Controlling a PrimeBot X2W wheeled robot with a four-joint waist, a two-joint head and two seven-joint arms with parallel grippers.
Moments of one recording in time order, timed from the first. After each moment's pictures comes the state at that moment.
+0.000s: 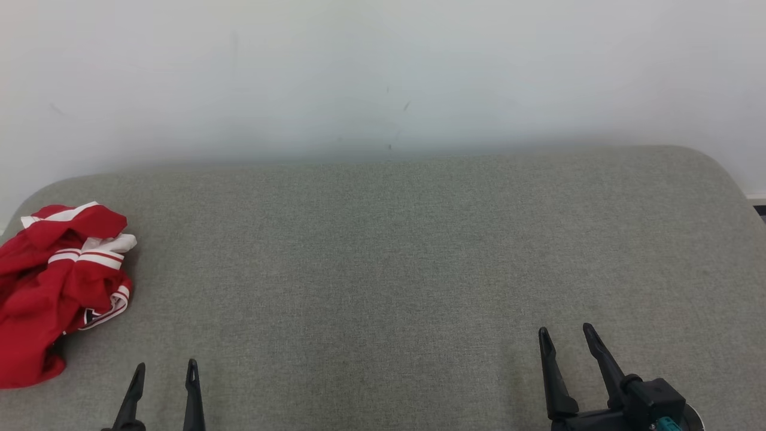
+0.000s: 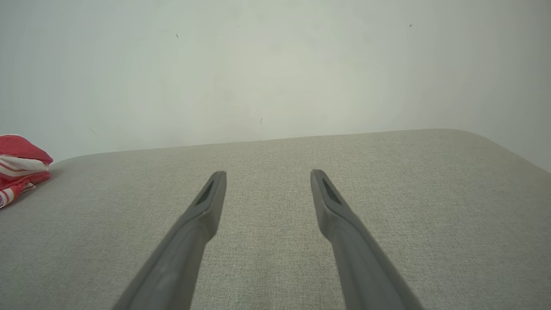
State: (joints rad) left arm 0.04 0.05 0.11 0.19 -0.03 -0.11 -0.26; right arm 0.00 -0.05 0.00 0.22 0.11 0.13 -0.26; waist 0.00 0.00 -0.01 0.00
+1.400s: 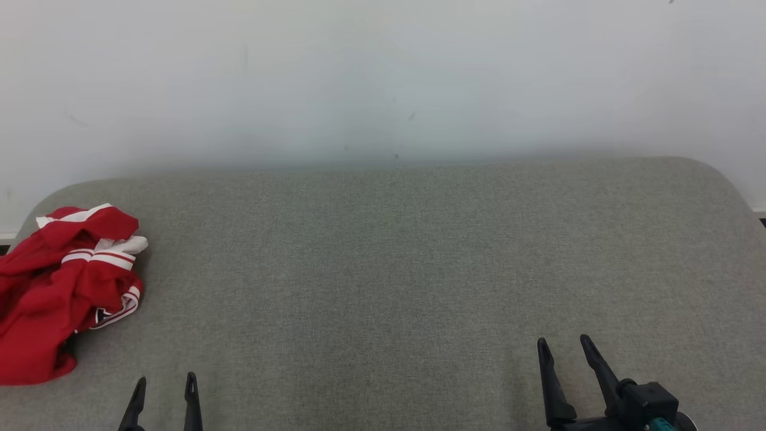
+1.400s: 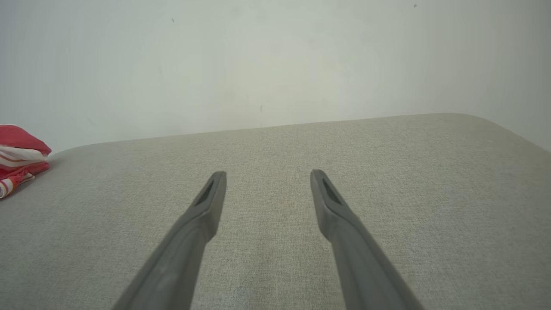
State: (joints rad) left arm 0.02 0.06 0.11 0.29 -0.06 -0.10 -0.26; right arm -0.02 -0.05 0.00 0.31 0.12 0.13 -0.26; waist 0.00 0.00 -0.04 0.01
